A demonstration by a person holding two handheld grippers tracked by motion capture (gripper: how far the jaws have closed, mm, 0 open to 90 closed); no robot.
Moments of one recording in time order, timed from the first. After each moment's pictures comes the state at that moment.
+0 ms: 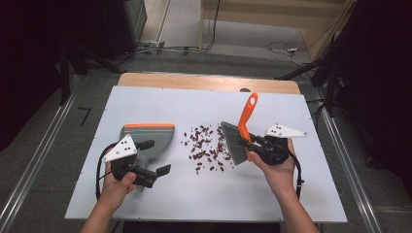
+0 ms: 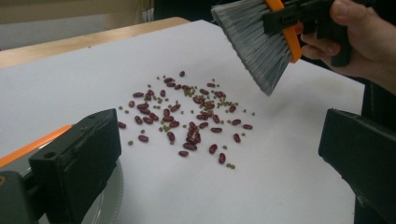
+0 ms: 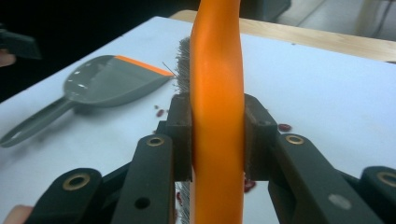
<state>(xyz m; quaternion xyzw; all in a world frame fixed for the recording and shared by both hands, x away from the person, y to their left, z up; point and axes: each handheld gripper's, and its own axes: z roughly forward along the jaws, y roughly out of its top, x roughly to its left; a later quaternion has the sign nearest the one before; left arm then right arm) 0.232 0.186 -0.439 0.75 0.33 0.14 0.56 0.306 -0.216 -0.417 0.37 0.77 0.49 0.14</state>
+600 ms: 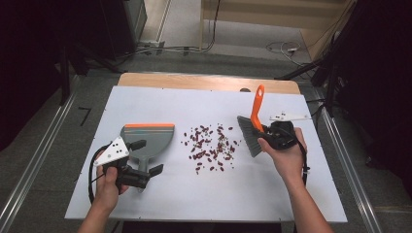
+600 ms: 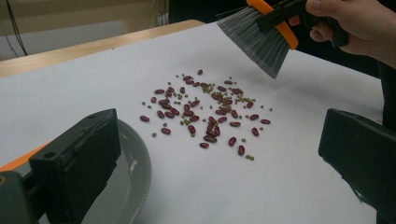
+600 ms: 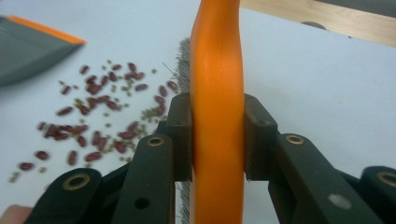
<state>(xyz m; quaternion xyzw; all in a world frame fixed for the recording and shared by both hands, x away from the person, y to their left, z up) 0.226 0.203 -0.444 0.74 0.34 0.17 0.55 0.354 -0.237 -0.417 0.43 0.80 0.38 0.18</state>
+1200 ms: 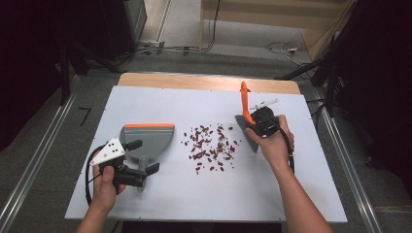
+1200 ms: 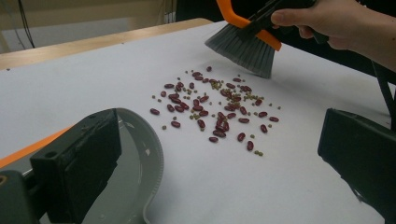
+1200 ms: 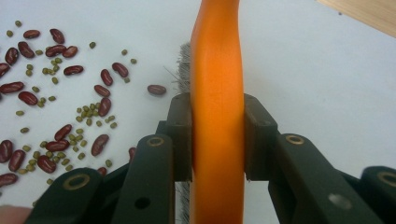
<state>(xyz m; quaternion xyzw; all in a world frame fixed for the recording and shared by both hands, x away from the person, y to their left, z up) 0.227 0.212 -0.448 0.74 0.35 0.17 0.55 0.402 -0.194 -0.428 0.45 0.83 0.24 0.21</state>
